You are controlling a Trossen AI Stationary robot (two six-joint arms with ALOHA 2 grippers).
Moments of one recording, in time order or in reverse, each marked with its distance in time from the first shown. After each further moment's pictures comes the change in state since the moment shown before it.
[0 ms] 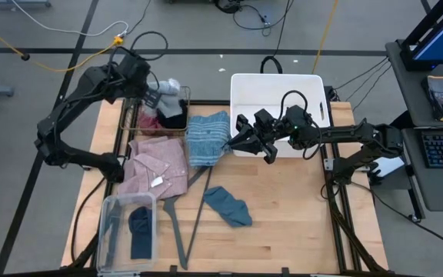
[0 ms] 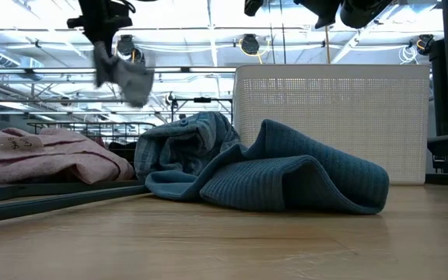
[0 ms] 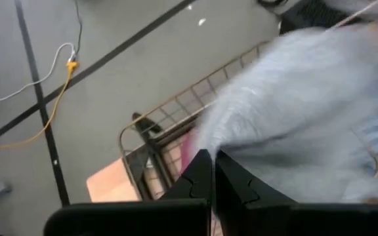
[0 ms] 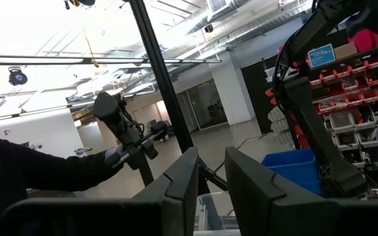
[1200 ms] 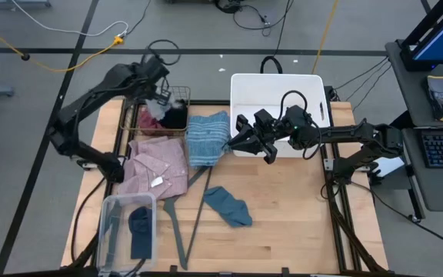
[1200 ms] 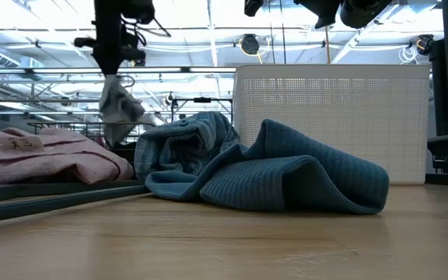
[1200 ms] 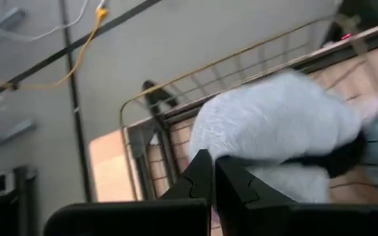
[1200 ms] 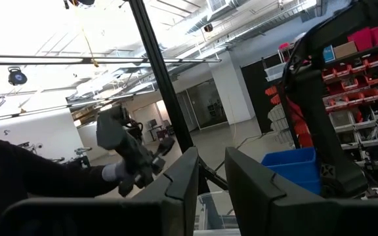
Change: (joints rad) left arm 0.002 0.168 -0.041 -0.008 -0.107 -0.227; right arm 0.000 0.000 0.000 -0.003 0.000 0.000
